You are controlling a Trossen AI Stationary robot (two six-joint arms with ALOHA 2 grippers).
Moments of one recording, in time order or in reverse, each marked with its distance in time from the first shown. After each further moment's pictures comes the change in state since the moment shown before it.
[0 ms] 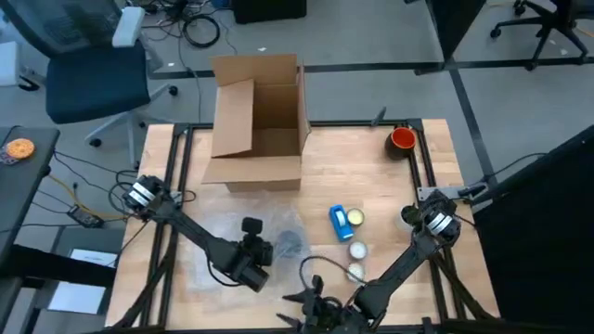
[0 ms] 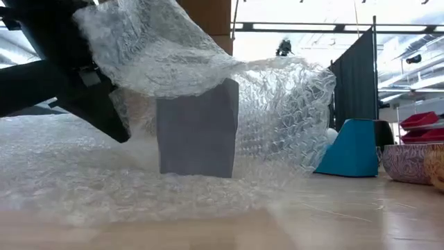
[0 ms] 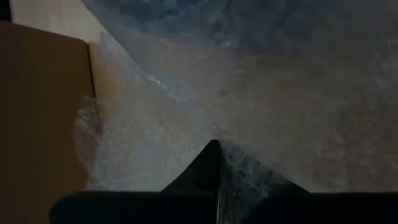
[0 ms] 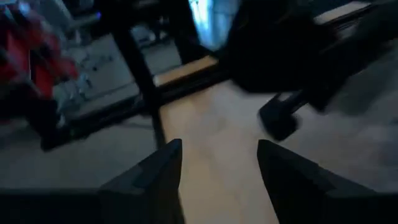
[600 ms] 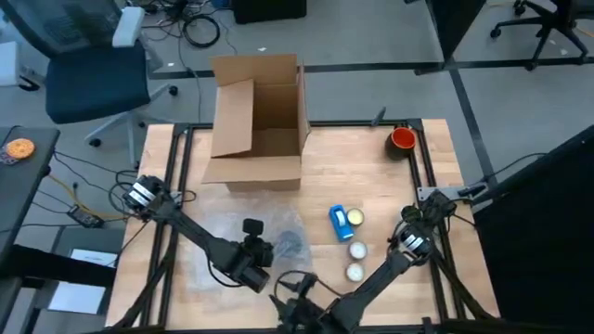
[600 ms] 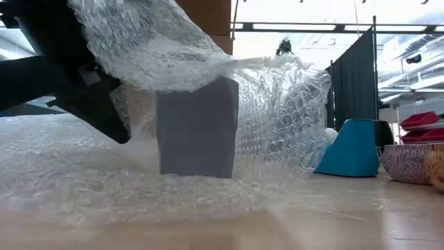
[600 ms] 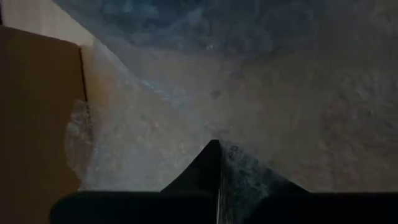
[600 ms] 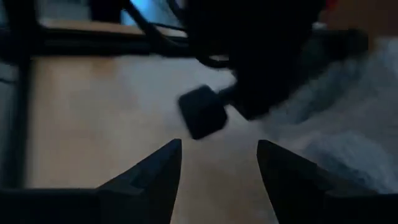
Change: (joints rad) left arm 0.000 0.000 0.001 0.024 0.019 -0.002; right arm -0.061 0.224 0.278 -0.433 0.387 -0.079
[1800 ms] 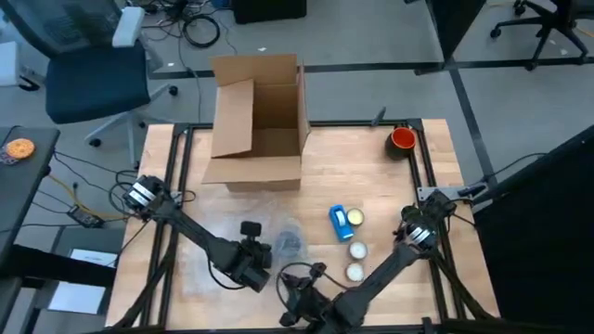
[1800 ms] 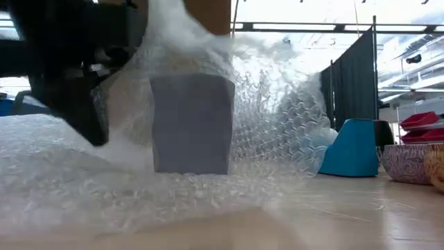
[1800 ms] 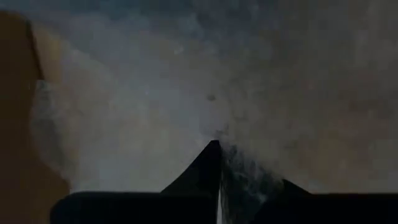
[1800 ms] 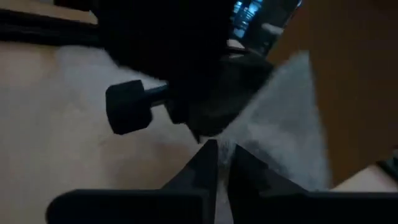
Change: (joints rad) left arm 0.001 0.000 0.080 -0.156 0.157 -0.030; right arm 0.023 -0.172 0.000 -0.412 -0.021 0.096
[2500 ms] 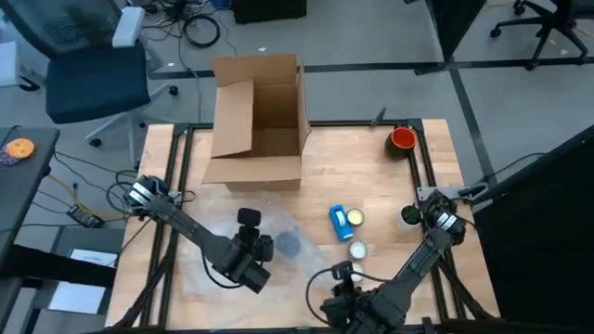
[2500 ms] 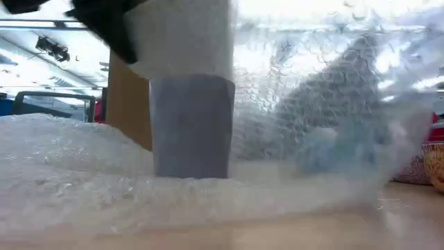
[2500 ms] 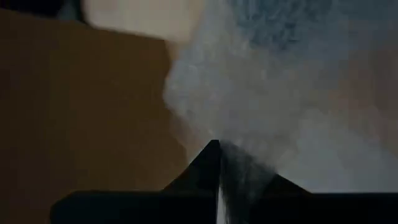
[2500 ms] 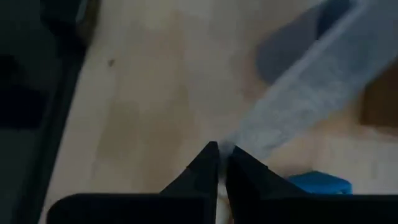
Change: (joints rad) left arm -0.001 0.000 0.306 -0.391 -0.306 -0.019; right arm 0.067 -0.179 -0.025 -0.471 -0.764 -0.226
